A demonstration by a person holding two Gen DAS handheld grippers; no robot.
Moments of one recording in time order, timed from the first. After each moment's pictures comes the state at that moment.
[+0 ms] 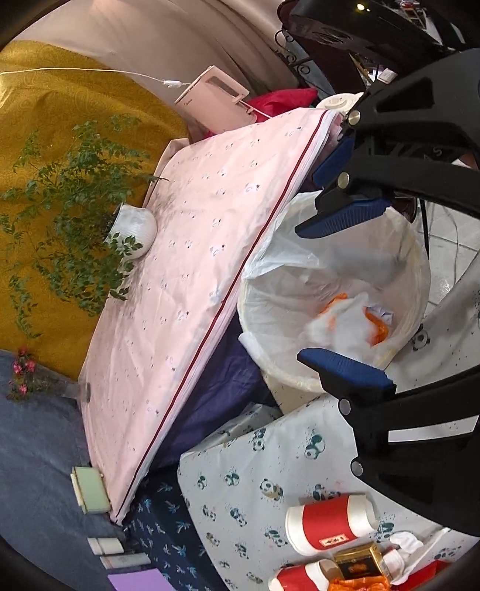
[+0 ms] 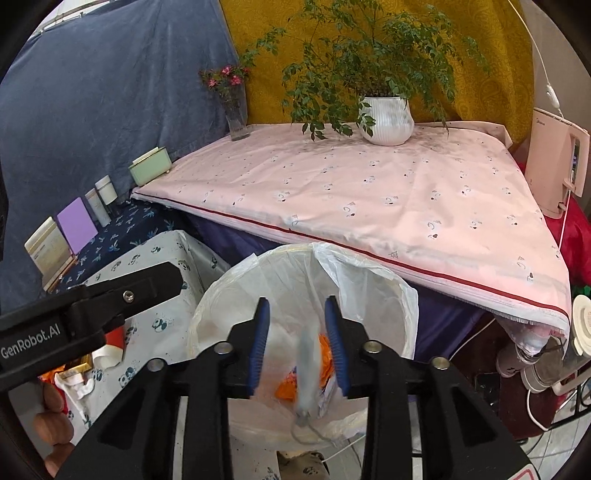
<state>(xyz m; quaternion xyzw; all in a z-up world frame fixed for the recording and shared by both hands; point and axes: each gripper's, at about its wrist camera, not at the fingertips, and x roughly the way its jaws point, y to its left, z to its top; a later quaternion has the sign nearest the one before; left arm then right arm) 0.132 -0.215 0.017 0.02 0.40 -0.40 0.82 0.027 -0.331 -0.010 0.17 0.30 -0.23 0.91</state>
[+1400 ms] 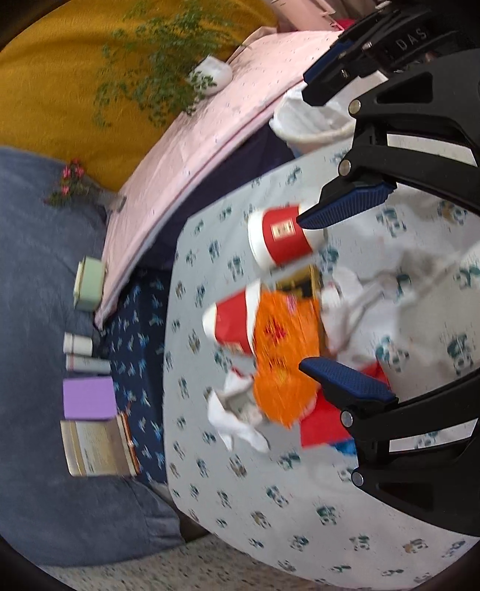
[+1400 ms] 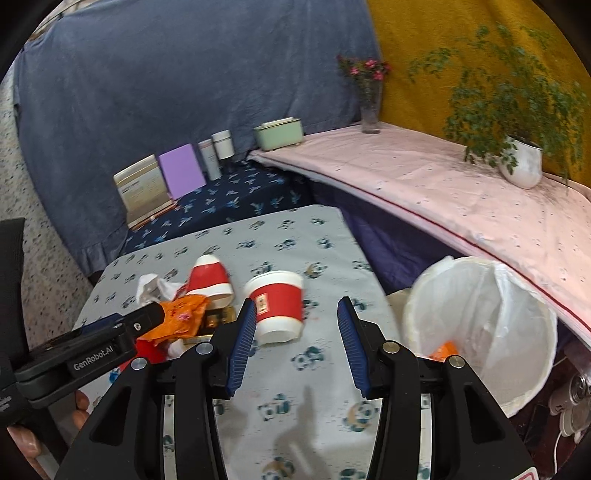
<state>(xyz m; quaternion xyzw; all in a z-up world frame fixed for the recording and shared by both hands) 0.159 0.060 0.000 -0.07 0.40 -0.12 0.90 0.093 -0.128 0.020 0.09 0.32 -0.06 0.94</state>
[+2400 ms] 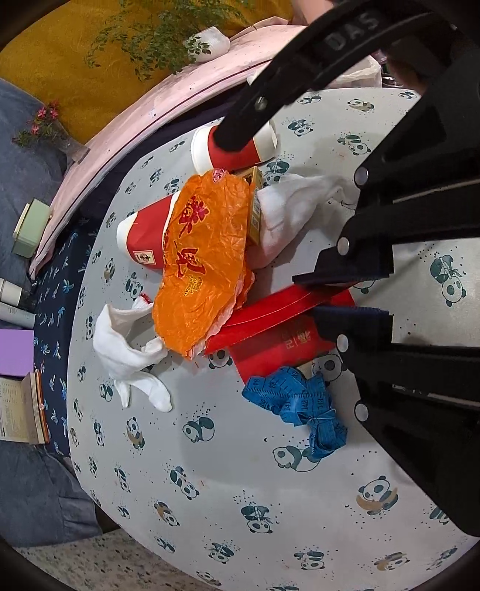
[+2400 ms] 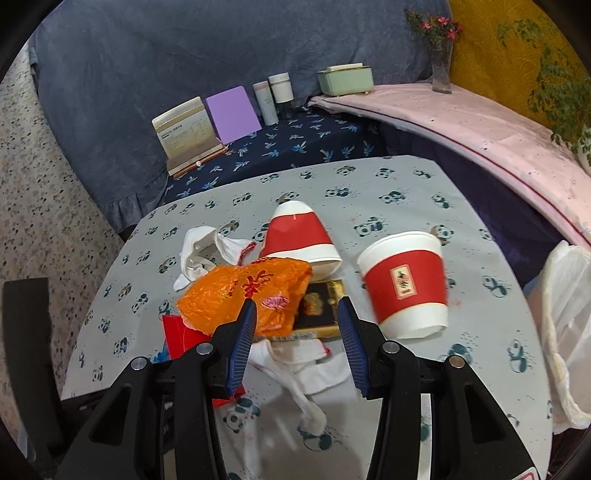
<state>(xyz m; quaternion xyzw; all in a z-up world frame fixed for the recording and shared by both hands) 0.181 0.114 -0.075 -0.12 0.51 -0.10 0.84 0.182 -0.035 -0.039 0.10 0.39 0.04 0.91</state>
